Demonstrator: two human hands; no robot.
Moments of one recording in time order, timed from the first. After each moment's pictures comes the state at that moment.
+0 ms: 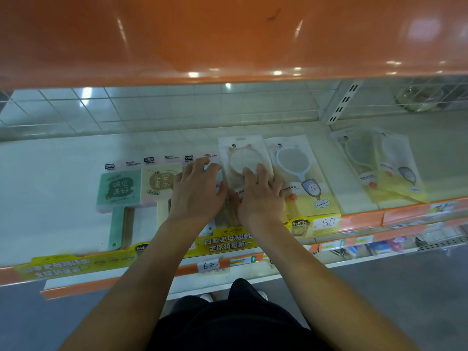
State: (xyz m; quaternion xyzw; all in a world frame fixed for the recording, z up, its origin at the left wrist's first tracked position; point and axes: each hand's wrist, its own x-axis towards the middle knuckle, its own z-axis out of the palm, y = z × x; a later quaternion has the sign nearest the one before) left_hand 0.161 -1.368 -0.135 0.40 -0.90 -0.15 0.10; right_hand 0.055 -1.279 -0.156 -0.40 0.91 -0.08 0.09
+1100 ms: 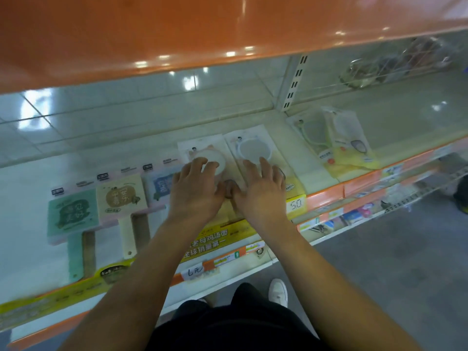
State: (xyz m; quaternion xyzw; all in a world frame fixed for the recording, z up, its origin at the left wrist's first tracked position) left_hand 0.113 -1.342 -0.134 0.32 -0.93 -0.15 0.08; right_hand 0.020 -1.234 -0.155 -0.32 0.93 -0.20 0.02
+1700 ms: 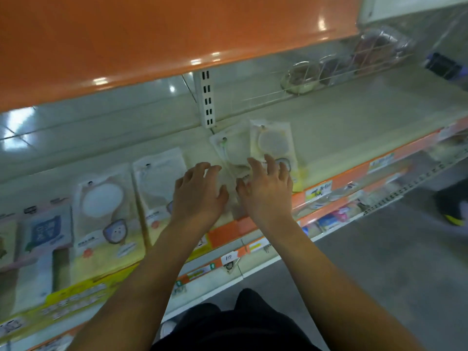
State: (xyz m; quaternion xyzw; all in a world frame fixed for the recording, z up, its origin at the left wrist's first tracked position) left_hand -0.084 -1.221 -0.127 0.29 -0.94 -0.14 0.07; right_hand -0.180 -1.114 -0.145 -0.28 0.94 -0.21 -0.01
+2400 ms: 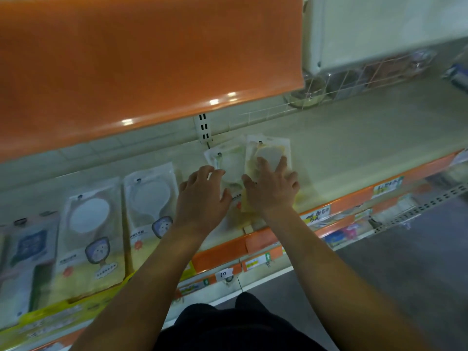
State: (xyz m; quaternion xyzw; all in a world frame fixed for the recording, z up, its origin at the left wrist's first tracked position) left_hand -0.138 -1.217 -0.124 0.30 -0.94 -0.13 0.08; right_hand -0.266 -1.131 -0.156 -0.22 0.96 -0.12 0.08
